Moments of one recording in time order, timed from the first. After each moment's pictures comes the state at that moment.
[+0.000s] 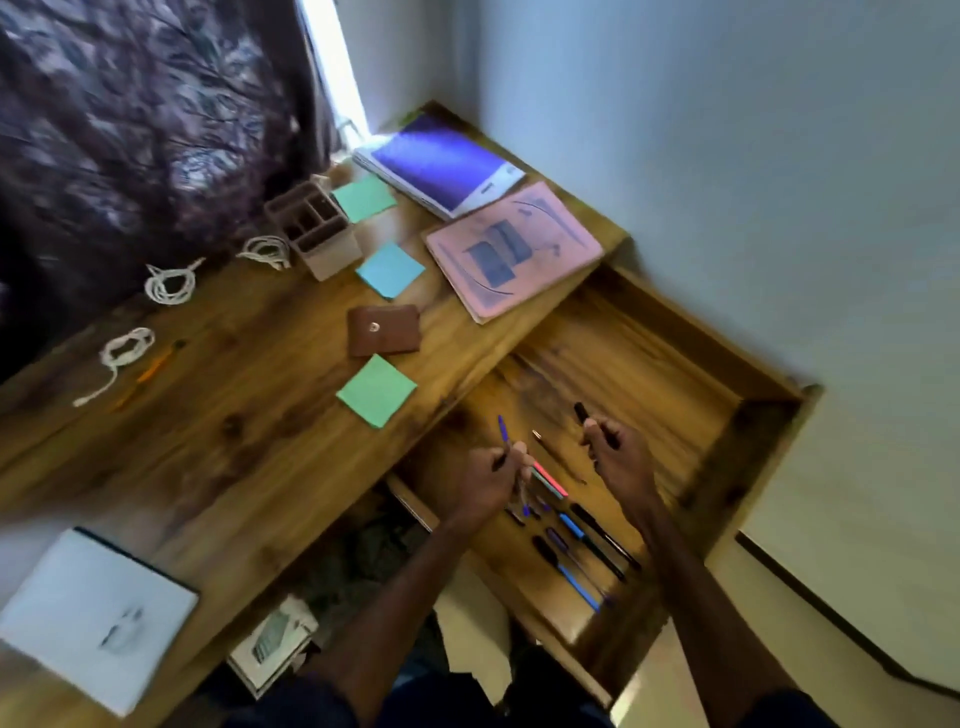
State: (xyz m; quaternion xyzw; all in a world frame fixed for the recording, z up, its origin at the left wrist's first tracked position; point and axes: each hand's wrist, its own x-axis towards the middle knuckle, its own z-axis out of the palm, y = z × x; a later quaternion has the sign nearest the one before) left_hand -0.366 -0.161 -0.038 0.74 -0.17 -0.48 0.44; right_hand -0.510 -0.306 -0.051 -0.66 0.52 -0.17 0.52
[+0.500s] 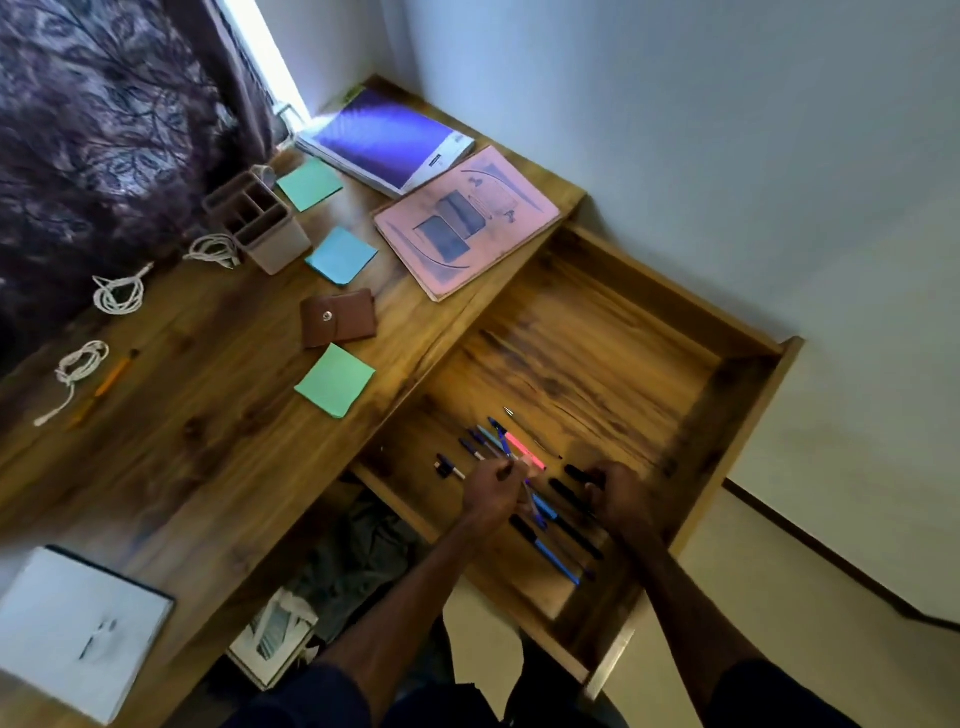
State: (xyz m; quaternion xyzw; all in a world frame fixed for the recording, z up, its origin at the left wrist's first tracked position) left_hand -0.434 -0.166 -0.065 0.76 -0.17 -0.51 0.35; right_hand -0.621 -0.281 -0.155 -0.77 0.50 -0.01 0.40
